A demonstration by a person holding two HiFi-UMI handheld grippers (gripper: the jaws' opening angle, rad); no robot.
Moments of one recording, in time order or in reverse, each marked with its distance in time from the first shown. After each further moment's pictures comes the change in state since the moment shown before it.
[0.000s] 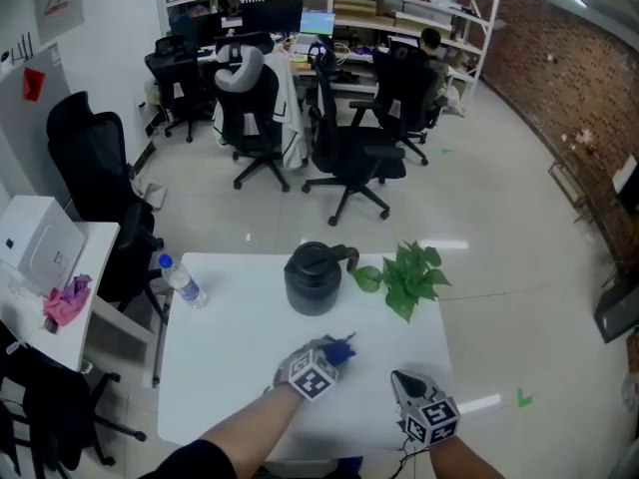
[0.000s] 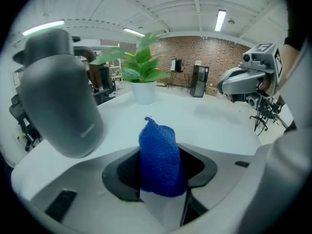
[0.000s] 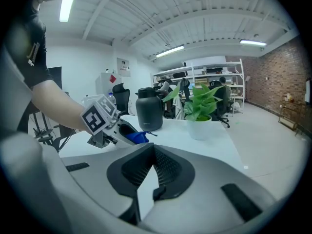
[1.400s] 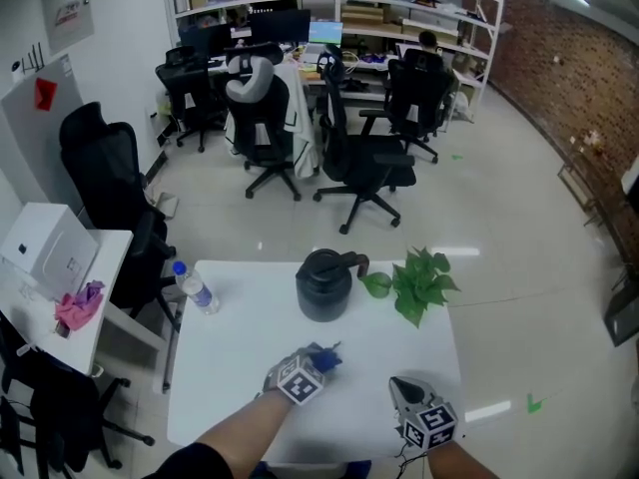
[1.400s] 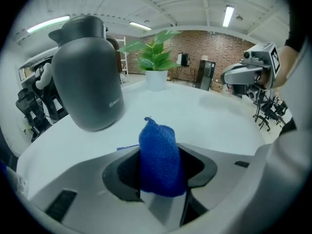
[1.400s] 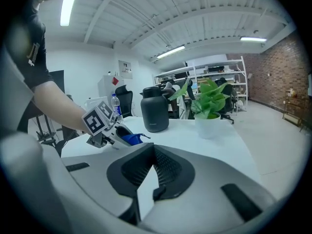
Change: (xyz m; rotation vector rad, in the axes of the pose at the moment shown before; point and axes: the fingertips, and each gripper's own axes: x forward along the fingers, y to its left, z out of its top) left arm -0.023 0.024 -0.049 -0.044 0.074 0.038; right arm 0.011 0.020 -0.003 0.021 -0.017 0.038
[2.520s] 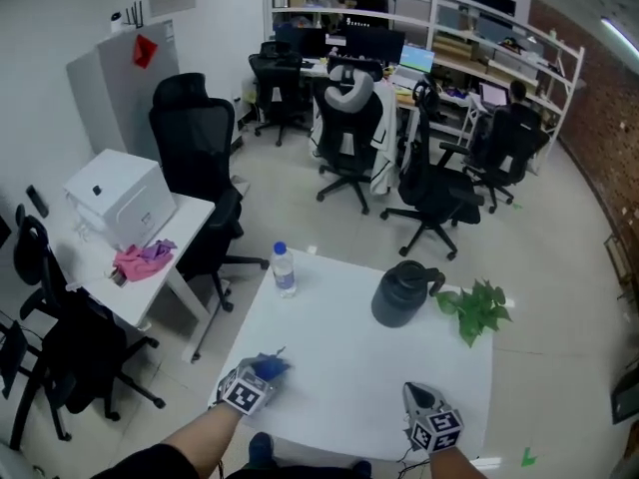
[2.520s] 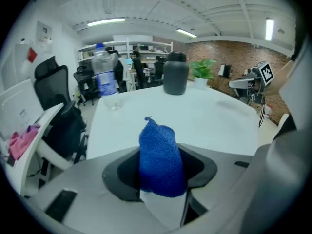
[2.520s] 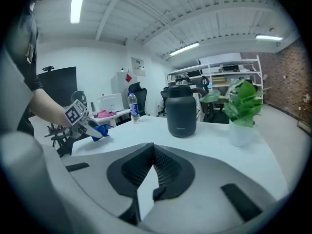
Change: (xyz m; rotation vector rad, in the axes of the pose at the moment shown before) left arm -0.223 0.067 -0.209 -0.393 -0.042 0.353; right arm 0.042 0.096 0.015 -0.071 0.029 0.126
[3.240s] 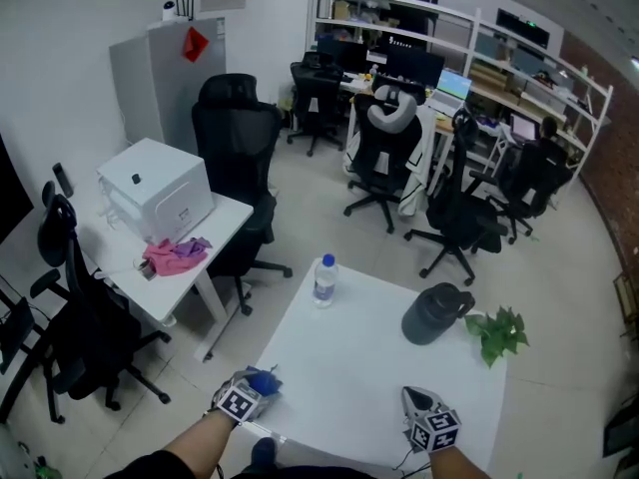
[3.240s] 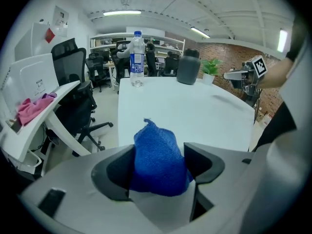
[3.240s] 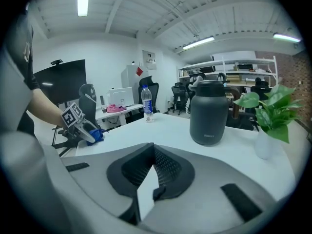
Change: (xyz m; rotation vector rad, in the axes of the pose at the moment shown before) left arm -0.050 0.053 -0.095 -0.131 0.065 0.019; right arm 0.060 0.067 0.022 -0.084 0.063 0.104
